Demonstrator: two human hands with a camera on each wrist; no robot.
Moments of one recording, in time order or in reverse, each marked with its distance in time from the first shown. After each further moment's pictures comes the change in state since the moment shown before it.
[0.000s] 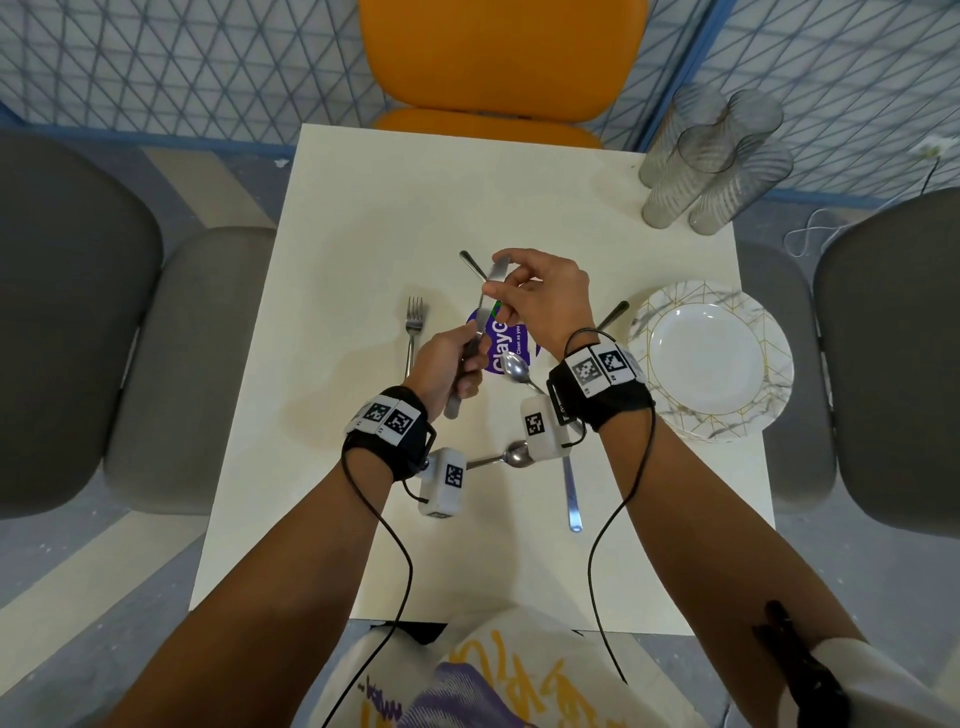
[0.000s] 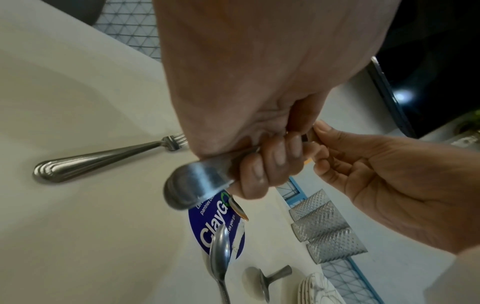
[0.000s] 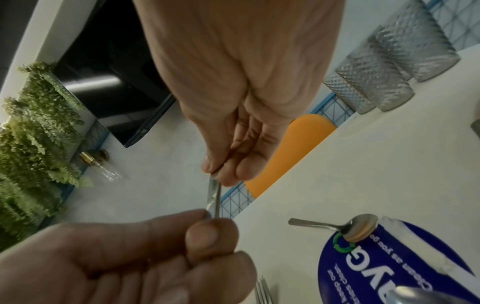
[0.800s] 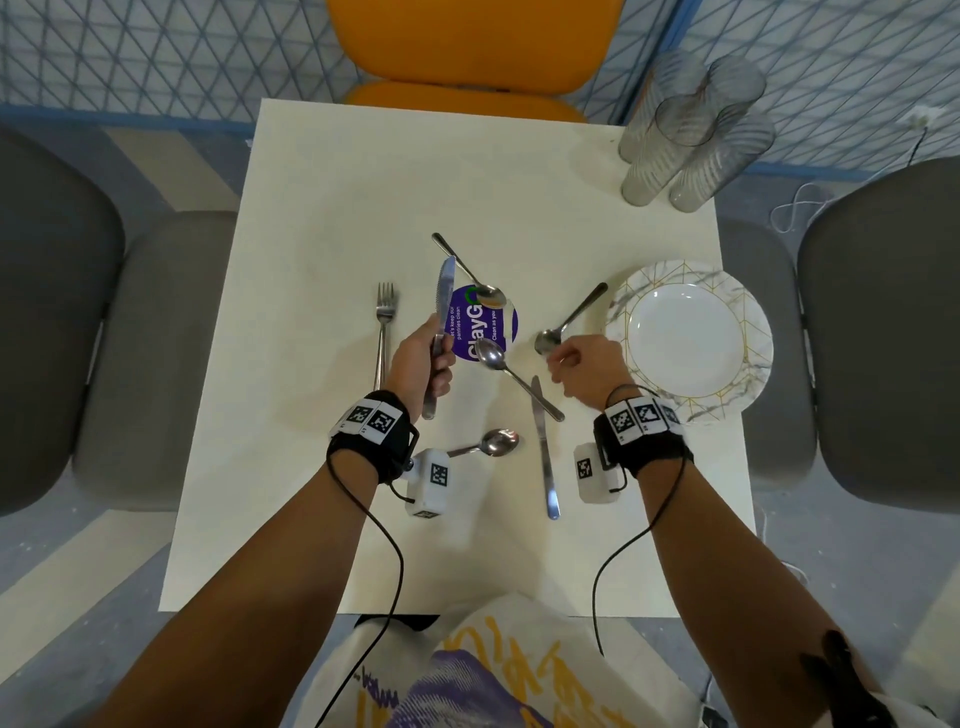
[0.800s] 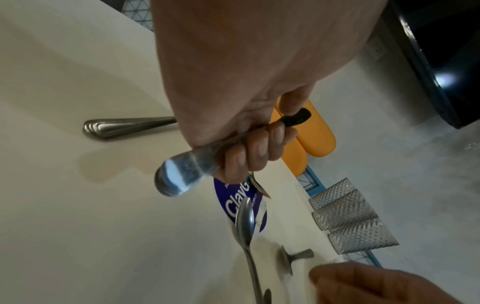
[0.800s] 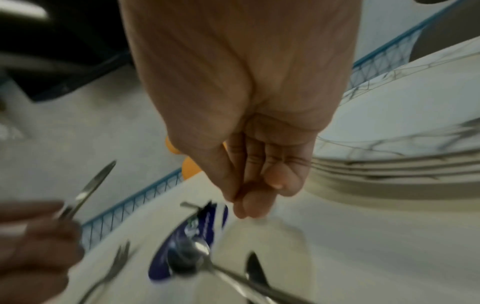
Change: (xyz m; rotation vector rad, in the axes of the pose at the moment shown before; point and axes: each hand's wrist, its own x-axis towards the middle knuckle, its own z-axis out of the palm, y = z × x) left_hand 0.022 -0.028 0.001 -0.105 0.179 -0.066; right_hand -0.035 0.119 -0.072 -0.486 -0.101 0.270
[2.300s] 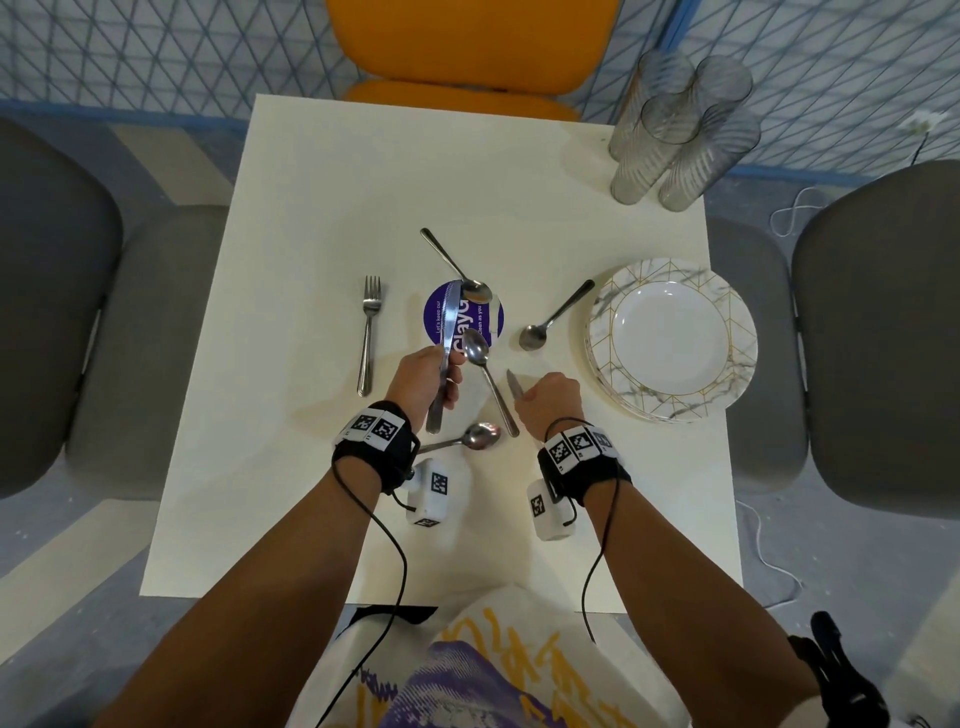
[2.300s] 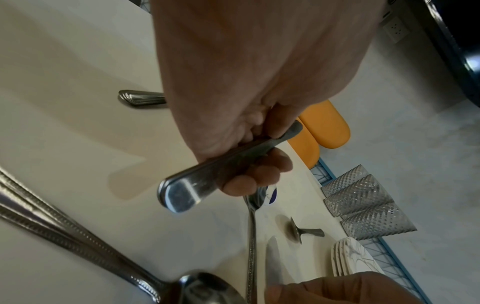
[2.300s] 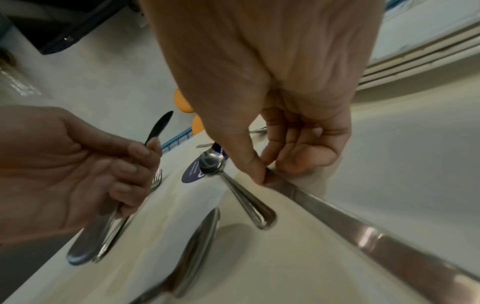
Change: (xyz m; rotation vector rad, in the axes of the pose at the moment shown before) left_hand 0.001 -0.038 0.018 0.160 0.057 0.056; right_hand -0.016 0.021 0.060 -0.201 0.031 0.181
